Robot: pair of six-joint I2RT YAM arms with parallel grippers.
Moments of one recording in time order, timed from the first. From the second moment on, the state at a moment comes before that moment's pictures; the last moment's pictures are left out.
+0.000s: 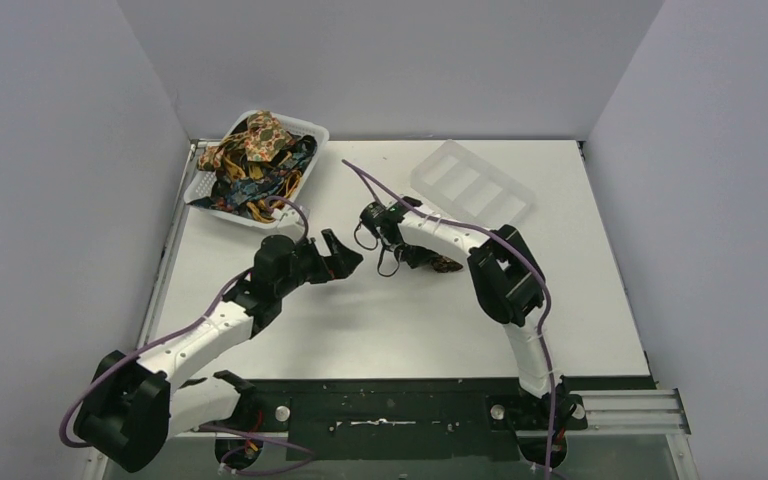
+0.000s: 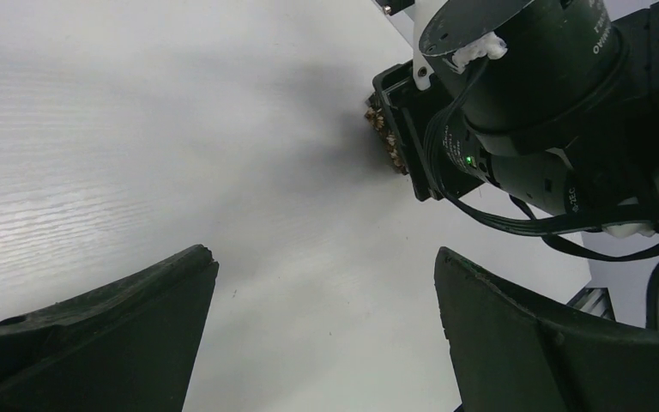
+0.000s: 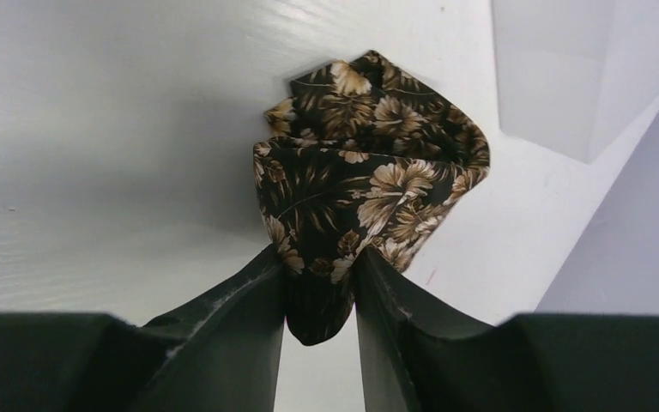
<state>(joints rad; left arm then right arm) -0.51 1.12 0.53 0.22 0.11 -0.70 0.75 2.15 1.69 -1.06 0.64 0.30</state>
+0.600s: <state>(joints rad) -0.50 0.99 0.38 0.24 0.06 -0.75 0.54 1.78 1.46 -0.69 0.03 0.29</state>
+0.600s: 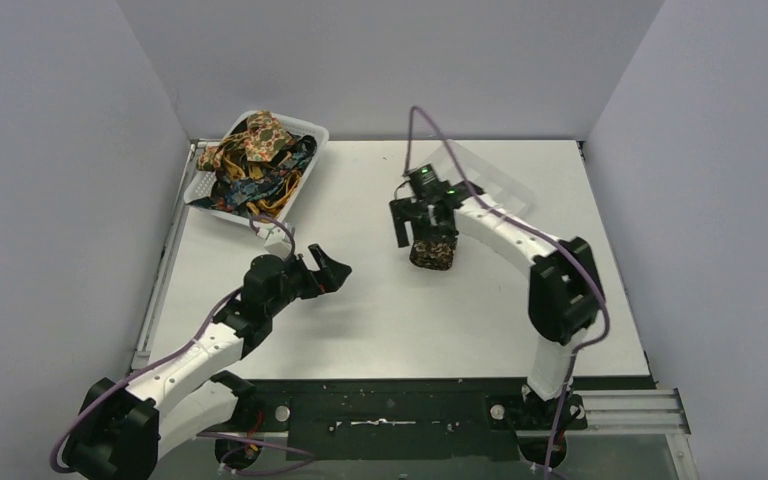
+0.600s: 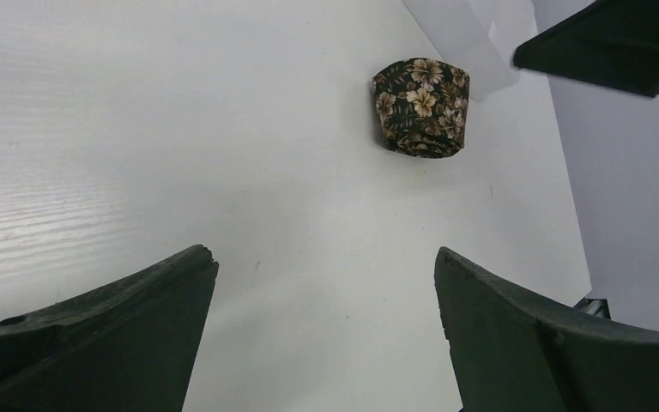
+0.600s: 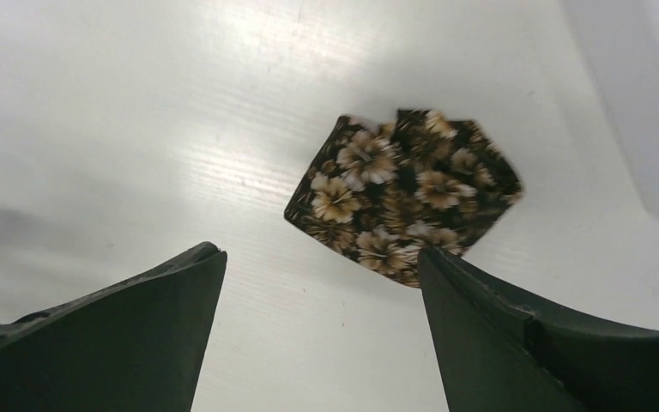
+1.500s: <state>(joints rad) -0.62 1.89 0.80 0.66 0.25 -0.99 0.14 1.77 1.05 -0.18 -0.56 0.42</state>
